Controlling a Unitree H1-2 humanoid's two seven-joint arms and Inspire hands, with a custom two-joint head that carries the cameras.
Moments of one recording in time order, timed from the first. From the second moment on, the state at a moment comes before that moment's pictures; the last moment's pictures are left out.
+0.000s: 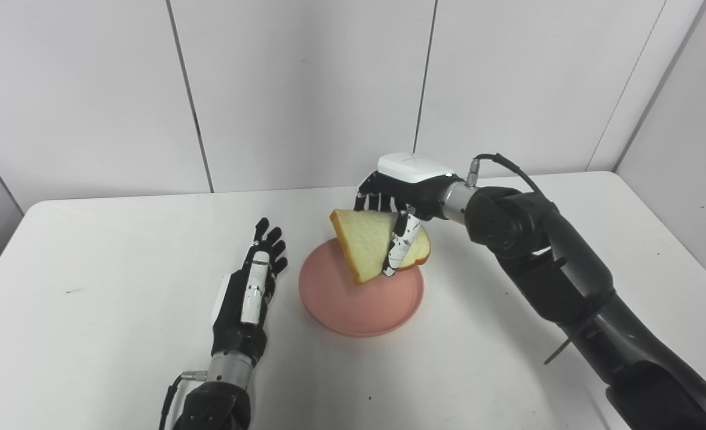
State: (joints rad) left arm -0.23 -0.15 -0.11 0.01 -0.02 0.12 -0.05; right arm -0.80 -0.47 0.39 0.04 -0.63 0.18 0.69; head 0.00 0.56
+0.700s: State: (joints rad) left arm -0.24 -0.15 -0.12 -0.04 0.00 0.14 -0.04; right arm -0.80 -0.40 0.45 0.23 -0.69 0.09 0.62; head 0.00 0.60
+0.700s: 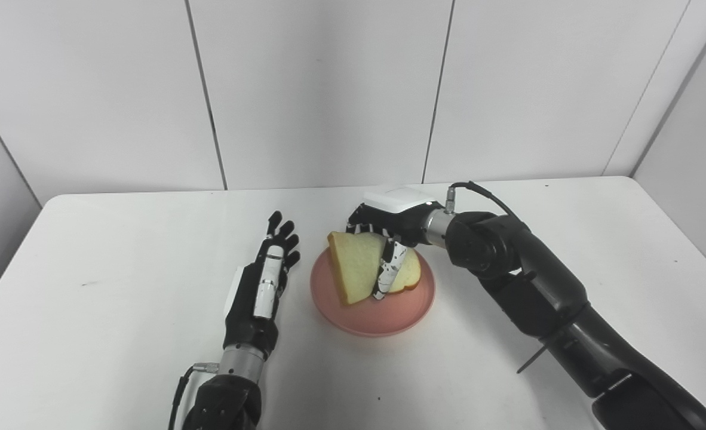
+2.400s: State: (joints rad) left arm -0.24 -0.16 -0.10 -0.08 0.00 0.18 -0.04; right arm -0.83 -0.42 0.53 0.12 -0.83 0.17 0.83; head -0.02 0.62
